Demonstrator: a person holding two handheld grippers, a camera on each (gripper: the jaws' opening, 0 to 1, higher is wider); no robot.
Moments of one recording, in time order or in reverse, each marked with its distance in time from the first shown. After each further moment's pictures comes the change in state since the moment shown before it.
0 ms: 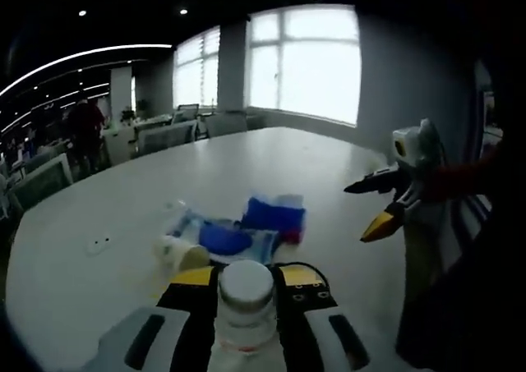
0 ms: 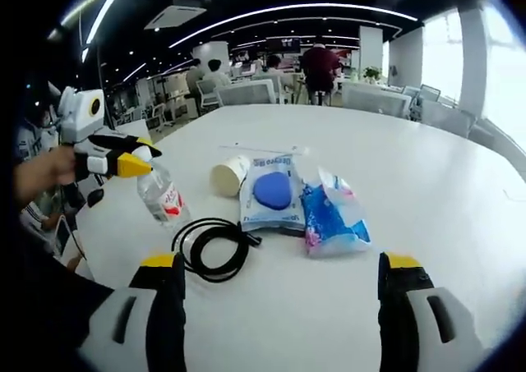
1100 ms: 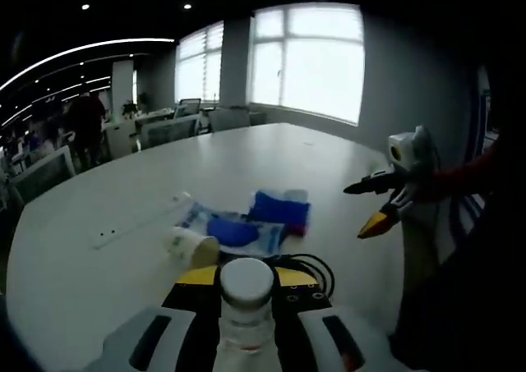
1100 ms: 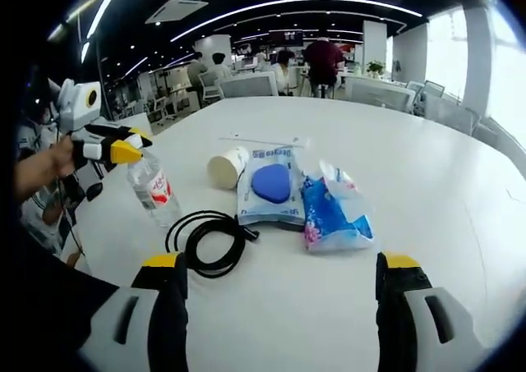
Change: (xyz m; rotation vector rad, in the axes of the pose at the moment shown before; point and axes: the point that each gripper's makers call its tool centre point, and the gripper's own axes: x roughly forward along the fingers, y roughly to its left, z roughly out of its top) left arm -0.020 0.029 -0.008 -0.041 0.030 -0.009; right arm 0.010 0.001 -0.004 -0.010 0.032 0.010
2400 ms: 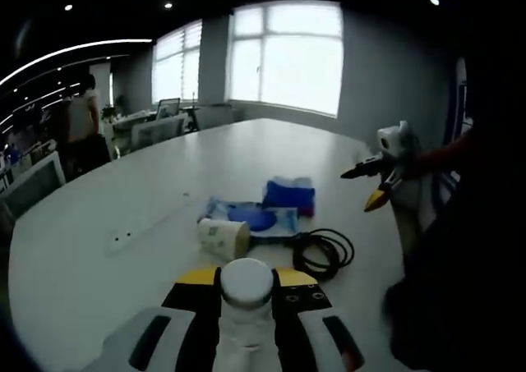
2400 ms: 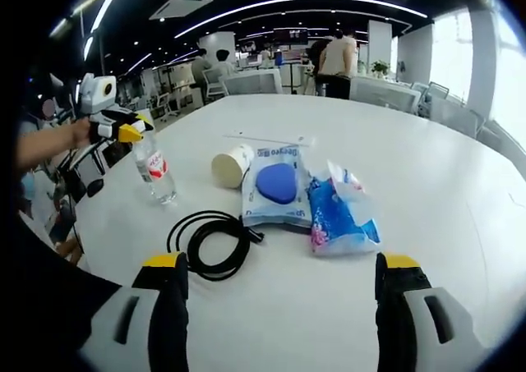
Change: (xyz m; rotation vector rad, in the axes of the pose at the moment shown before) left arm -0.025 0.057 -0.009 0.090 0.008 -0.131; right arm 0.007 0.005 0.005 -0.020 0.004 0.011
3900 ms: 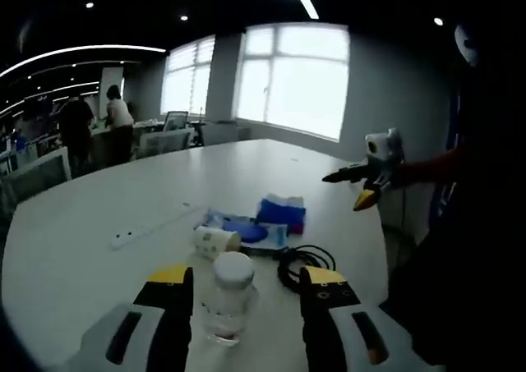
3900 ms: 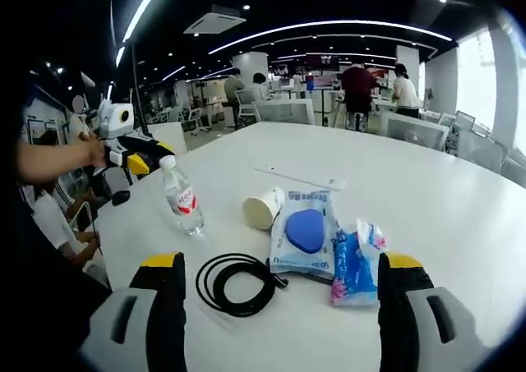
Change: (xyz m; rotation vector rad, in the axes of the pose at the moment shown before) left arm -0.034 -0.014 0.001 -0.104 -0.102 0.022; right arm -0.003 0.028 0.063 -0.097 -0.143 0.167
